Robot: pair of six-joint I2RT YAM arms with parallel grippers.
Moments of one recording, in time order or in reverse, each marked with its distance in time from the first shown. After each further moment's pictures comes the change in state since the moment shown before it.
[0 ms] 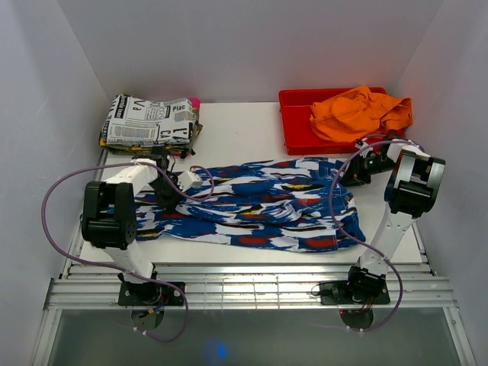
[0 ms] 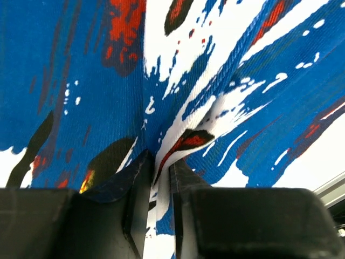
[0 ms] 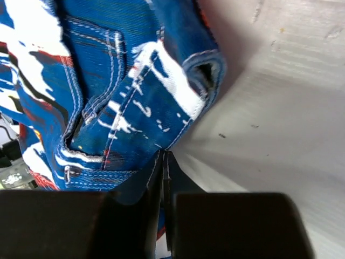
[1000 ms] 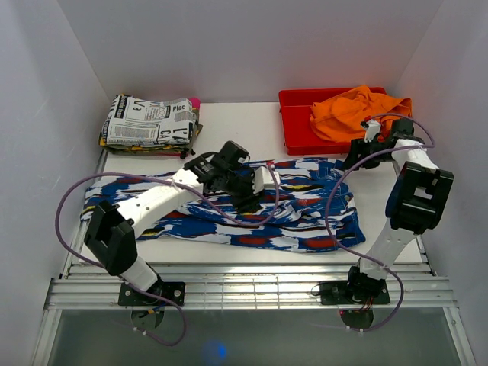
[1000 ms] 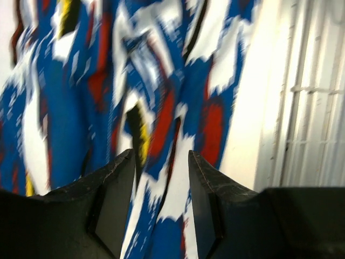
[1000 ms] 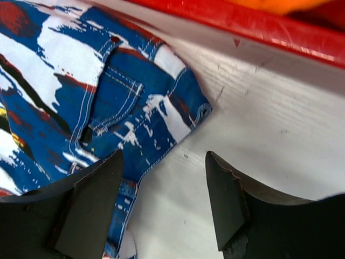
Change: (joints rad) left arm -0.637 -0.157 0.229 0.178 0.271 -0.355; right arm 0.003 -0.257 -0.106 0.264 0.066 -0.187
